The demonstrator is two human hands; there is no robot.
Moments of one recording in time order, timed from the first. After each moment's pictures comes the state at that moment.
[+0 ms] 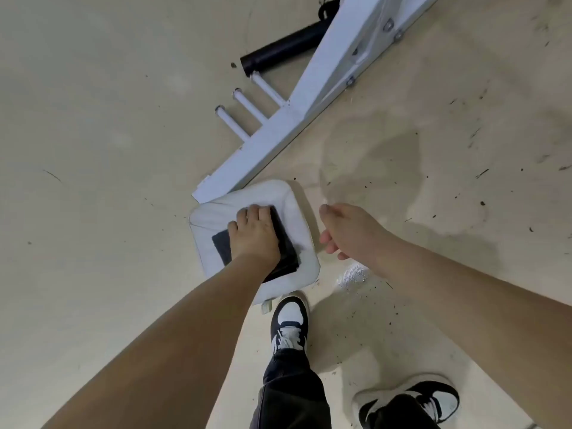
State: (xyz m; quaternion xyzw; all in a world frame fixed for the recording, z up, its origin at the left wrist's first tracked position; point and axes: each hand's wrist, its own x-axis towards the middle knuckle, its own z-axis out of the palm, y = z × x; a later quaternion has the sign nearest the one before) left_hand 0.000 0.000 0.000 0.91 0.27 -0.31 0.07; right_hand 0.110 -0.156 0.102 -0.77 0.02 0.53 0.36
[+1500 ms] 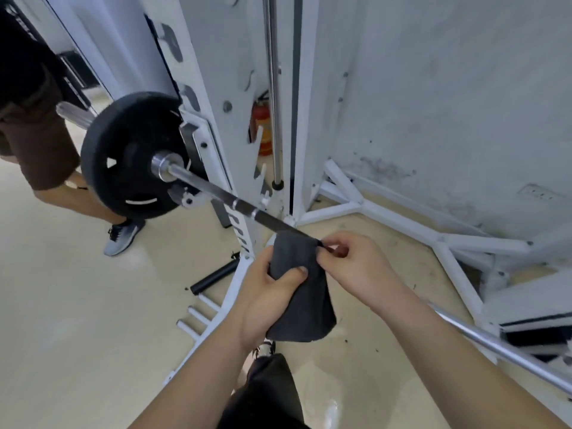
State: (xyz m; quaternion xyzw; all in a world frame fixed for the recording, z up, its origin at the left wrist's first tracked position) left_hand 0.278 -0.165 0.707 0.67 0.22 -0.10 0.70; right_hand 0.347 -0.321 0.713 -0.88 -0.01 0.16 0.45
